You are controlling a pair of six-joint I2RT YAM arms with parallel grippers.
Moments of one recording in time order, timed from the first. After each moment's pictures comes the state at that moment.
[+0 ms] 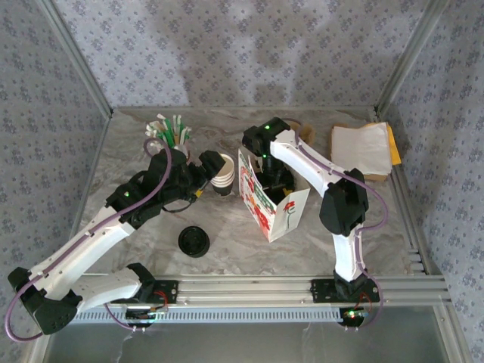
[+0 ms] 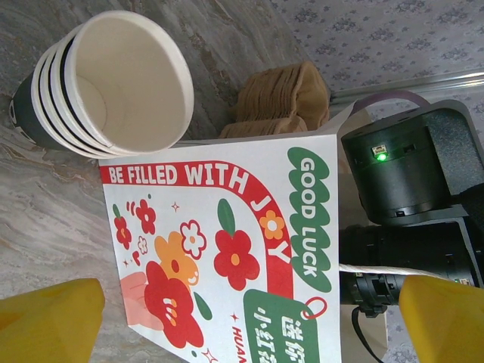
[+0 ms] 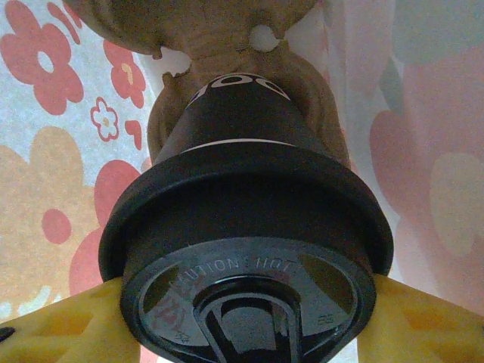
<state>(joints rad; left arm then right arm) -0.76 1.03 1.11 -0.62 -0.02 -1.31 0.67 2.00 1.91 -1.68 -0.07 0.36</state>
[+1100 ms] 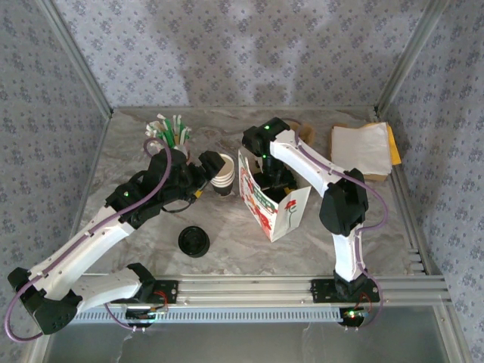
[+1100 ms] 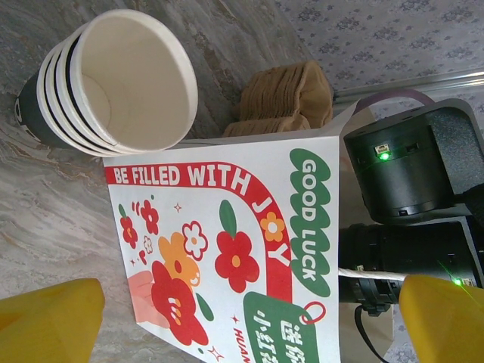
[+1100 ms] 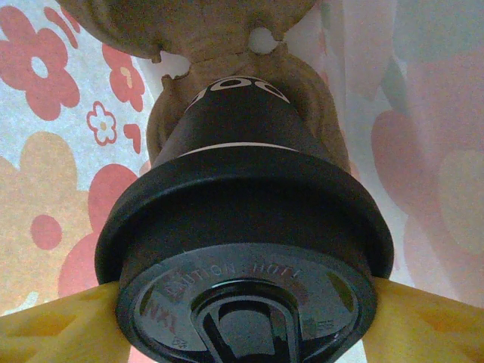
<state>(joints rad) -0.76 1.03 1.12 -0.64 -0.02 -1.30 0.67 2.00 1.91 -1.69 -0.05 0.35</state>
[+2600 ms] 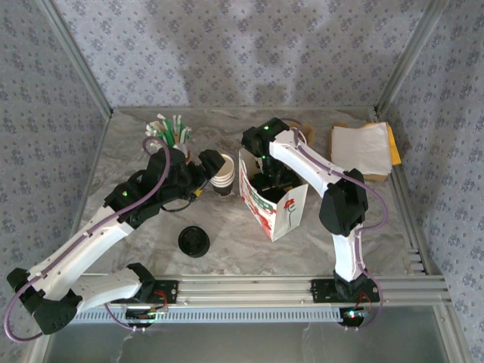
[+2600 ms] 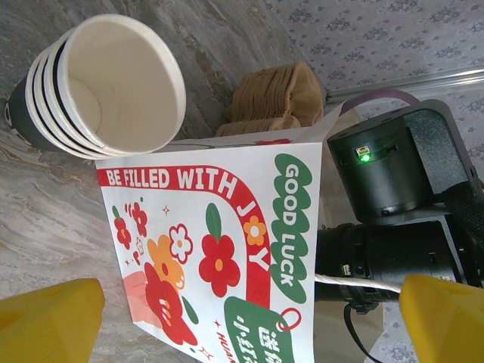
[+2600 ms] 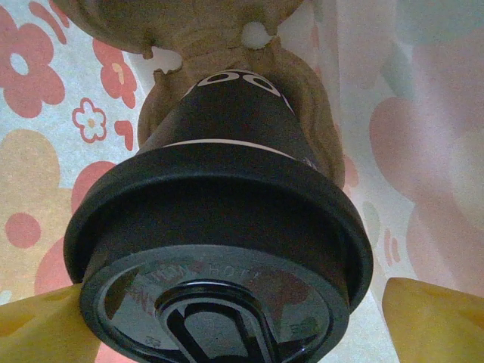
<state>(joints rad) -0.76 1.03 1.14 -0.64 -0.02 -1.30 0.68 2.00 1.91 -1.69 -0.02 0.35</state>
